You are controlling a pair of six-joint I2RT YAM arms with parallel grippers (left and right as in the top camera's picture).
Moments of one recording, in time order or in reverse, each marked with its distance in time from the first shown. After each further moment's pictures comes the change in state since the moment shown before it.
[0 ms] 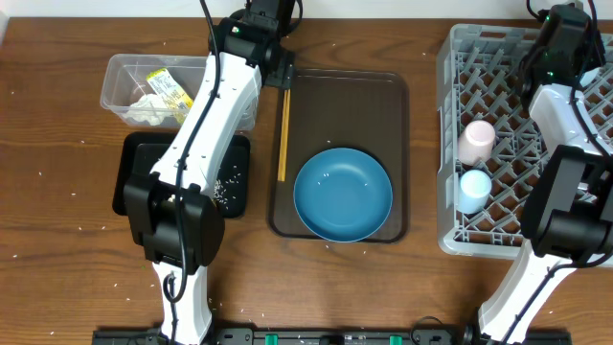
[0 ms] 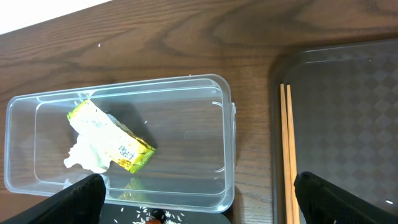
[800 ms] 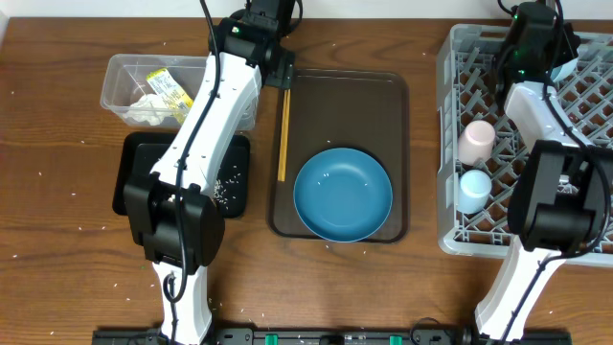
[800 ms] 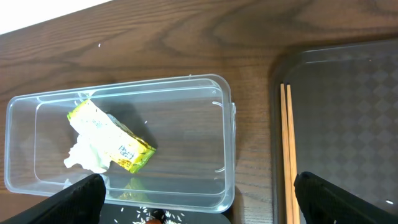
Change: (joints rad) left arm 0.000 0.000 0.000 0.000 0.000 0.000; right arm 0.092 0.052 0.002 0.148 0.117 -0.064
